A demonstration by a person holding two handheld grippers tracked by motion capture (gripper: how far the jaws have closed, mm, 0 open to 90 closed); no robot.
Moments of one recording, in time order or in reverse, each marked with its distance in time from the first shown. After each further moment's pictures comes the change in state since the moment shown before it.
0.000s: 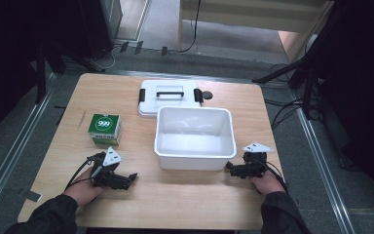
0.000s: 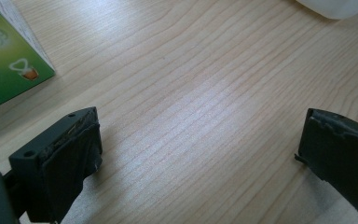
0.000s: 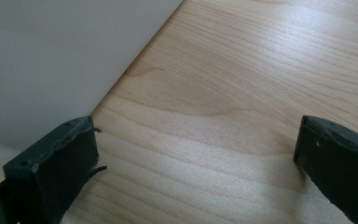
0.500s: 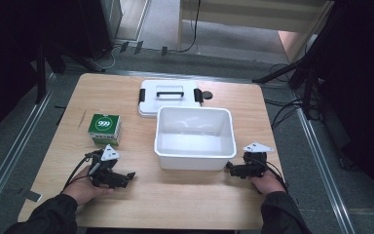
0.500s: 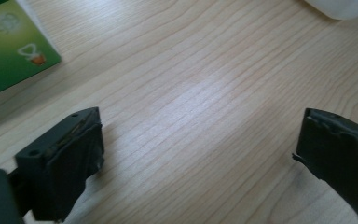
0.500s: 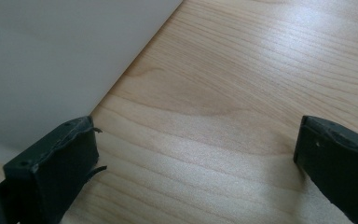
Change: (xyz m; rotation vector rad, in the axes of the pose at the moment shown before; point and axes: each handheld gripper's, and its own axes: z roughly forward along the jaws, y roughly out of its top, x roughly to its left) left arm 0.007 0.009 -0.007 0.088 0.005 -0.056; right arm 0.000 0.000 0.000 -0.001 0.000 0.001
